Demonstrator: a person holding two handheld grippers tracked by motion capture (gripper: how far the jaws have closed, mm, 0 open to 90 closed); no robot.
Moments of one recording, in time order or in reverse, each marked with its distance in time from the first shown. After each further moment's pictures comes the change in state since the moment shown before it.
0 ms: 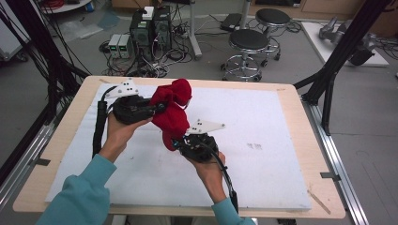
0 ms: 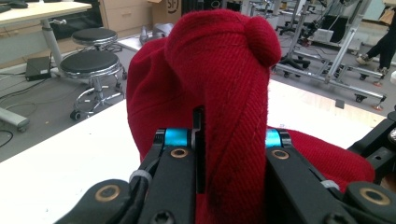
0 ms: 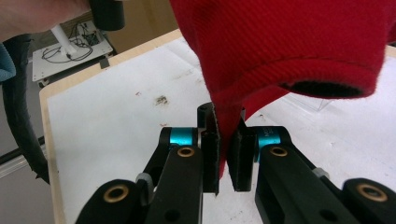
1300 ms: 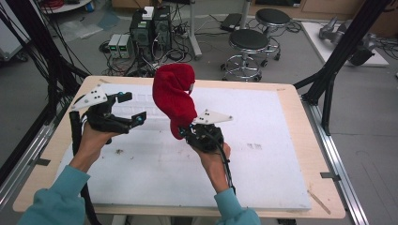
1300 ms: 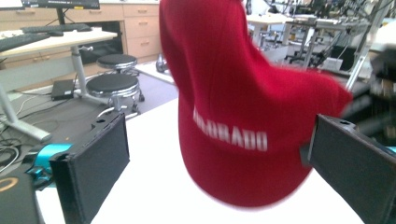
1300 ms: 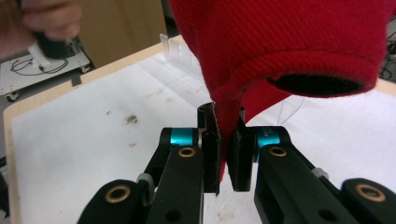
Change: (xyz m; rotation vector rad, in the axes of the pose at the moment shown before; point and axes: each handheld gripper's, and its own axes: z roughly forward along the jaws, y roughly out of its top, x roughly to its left) left arm 0.022 -0.038 -0.058 -0.112 0.068 -0.004; right arm -0.019 0.017 -0.008 -0.056 -0.094 -0.010
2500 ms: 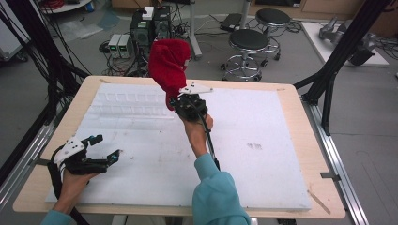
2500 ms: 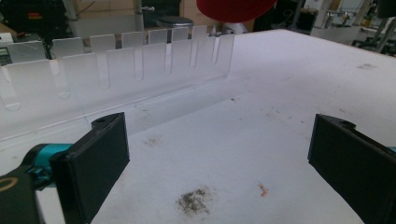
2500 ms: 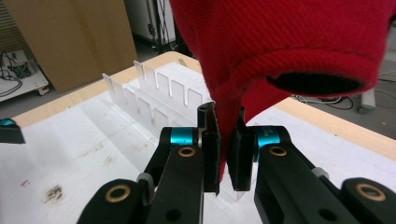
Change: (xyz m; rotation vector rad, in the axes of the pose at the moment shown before) left arm 0.007 -0.140 -0.078 0.050 0.235 -0.080; right arm -0.037 0.042 0.081 -0.054 -0.113 -0.002
